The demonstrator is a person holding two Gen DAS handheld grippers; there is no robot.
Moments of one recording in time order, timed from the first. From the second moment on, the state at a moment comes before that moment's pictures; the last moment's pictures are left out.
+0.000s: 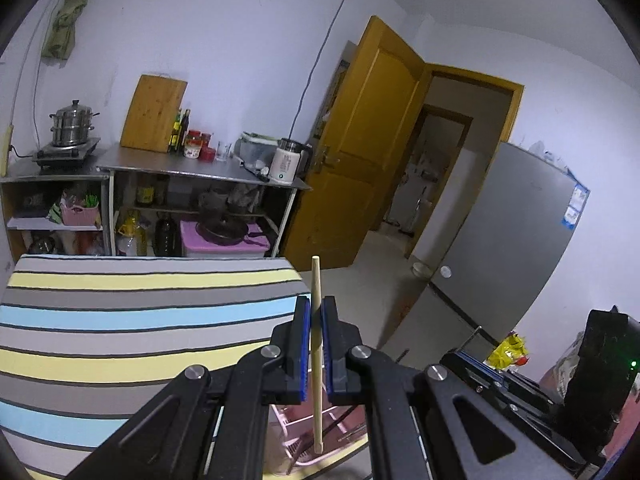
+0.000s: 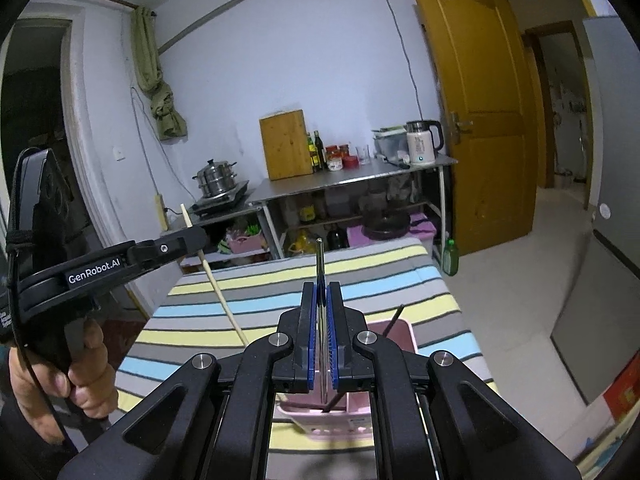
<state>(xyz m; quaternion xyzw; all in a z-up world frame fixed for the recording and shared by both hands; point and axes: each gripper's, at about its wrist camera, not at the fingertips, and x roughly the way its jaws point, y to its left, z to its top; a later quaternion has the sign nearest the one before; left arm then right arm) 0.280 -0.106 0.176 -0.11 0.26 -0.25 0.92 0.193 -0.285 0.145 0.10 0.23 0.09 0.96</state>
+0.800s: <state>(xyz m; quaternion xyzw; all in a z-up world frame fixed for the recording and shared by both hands) 0.283 -0.114 0.109 -0.08 0.31 -0.26 0.91 0.204 -0.293 0.079 0.12 0.30 0.09 0.94</state>
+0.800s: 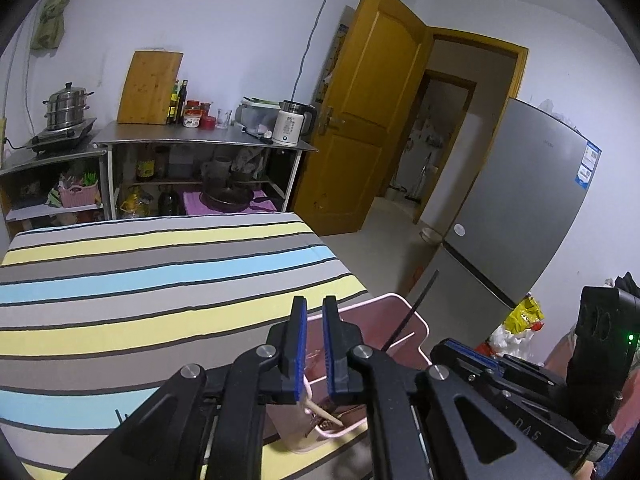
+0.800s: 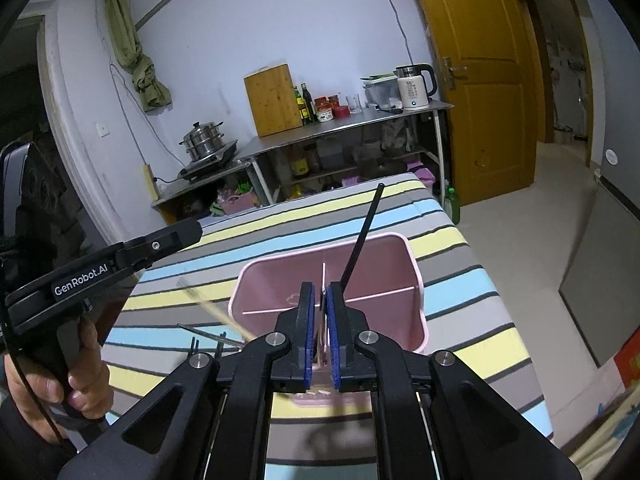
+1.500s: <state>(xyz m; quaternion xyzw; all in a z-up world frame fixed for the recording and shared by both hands) 0.160 -0.004 0.079 -0.09 0.30 -0.18 0.93 0.119 -0.249 0.067 0.11 0.30 0.14 0.94</state>
